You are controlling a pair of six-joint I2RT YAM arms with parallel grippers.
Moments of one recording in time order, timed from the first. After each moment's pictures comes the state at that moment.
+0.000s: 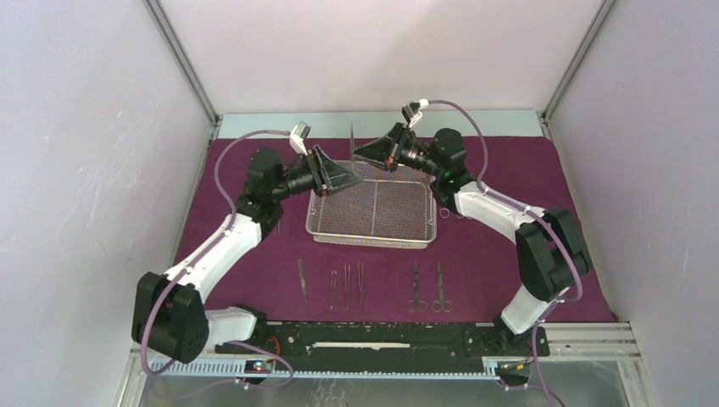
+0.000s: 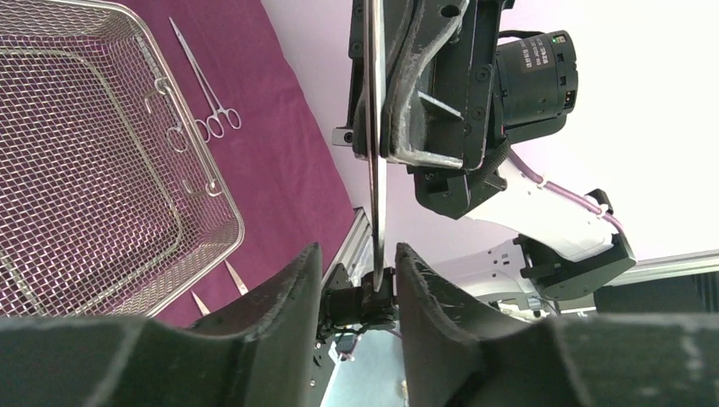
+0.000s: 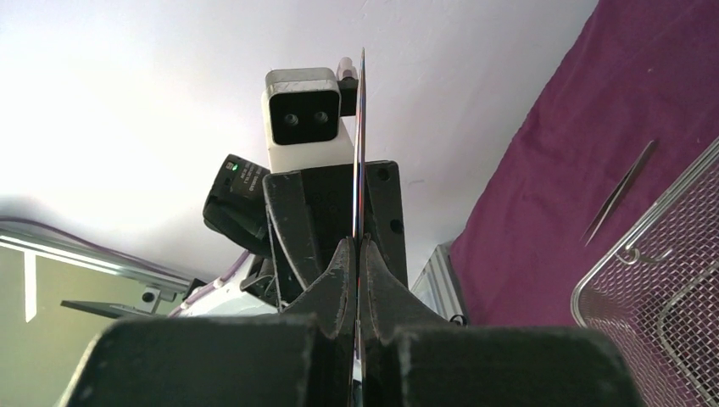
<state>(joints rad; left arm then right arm) -0.35 1.23 0.85 0.31 0.76 -1.05 0.52 1.67 1.12 0.73 -0.68 1.30</state>
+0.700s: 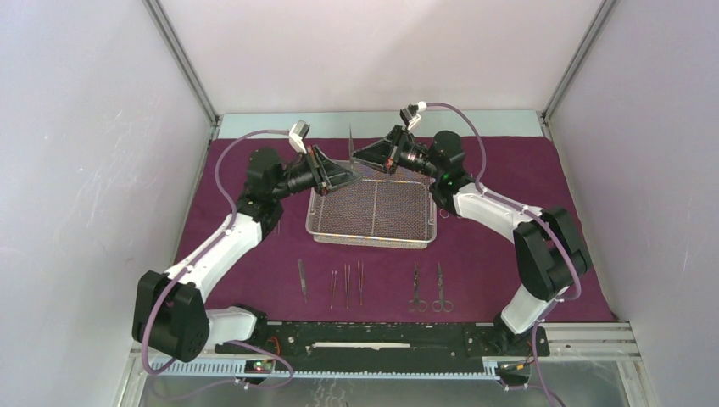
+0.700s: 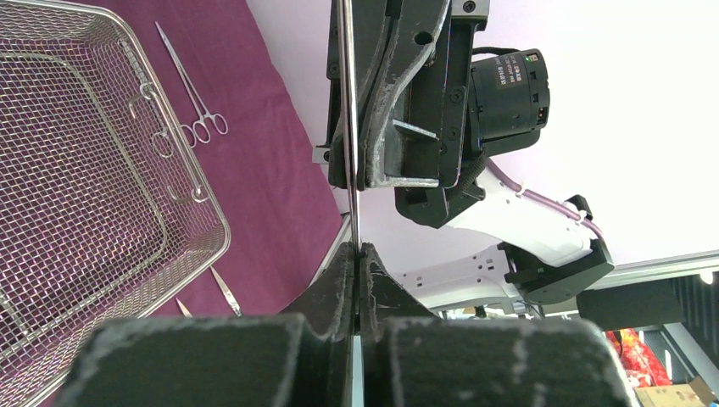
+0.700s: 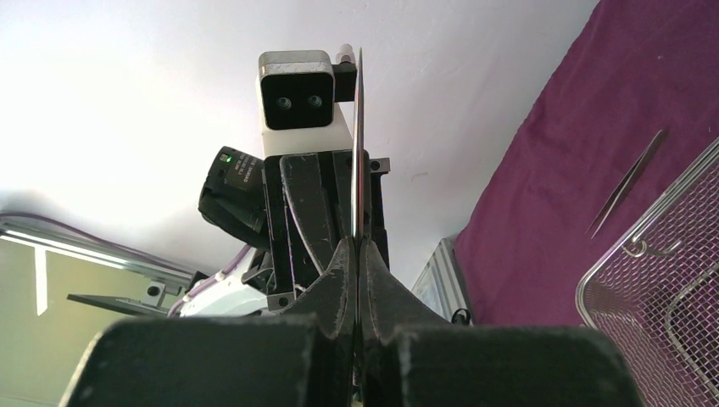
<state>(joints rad) -0.35 1.24 0.85 0.36 0.77 -1.10 0.53 1.67 1.11 0.76 -0.69 1.32</state>
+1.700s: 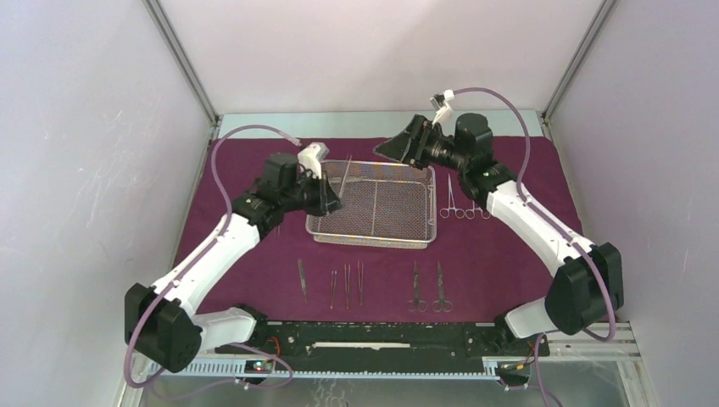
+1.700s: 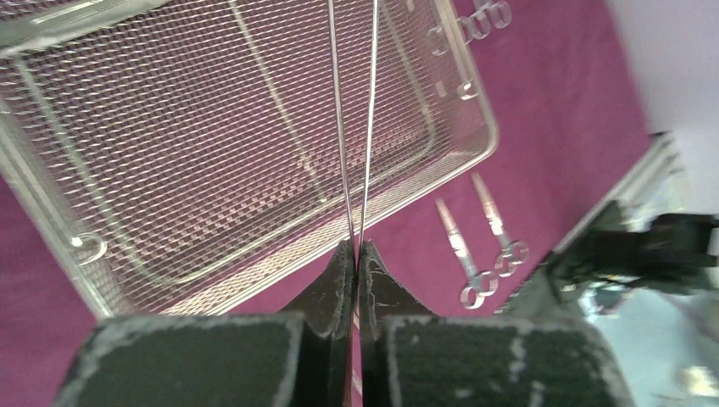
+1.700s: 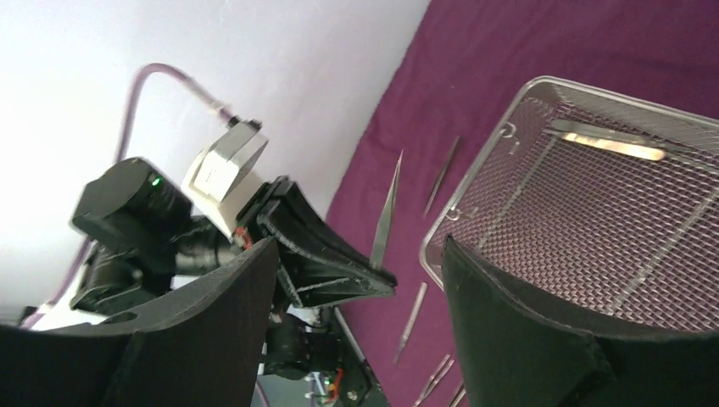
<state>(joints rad) -0.43 1.19 0.96 -0.35 0.41 -0.38 0.44 1.43 1.17 0.16 -0.58 0.87</state>
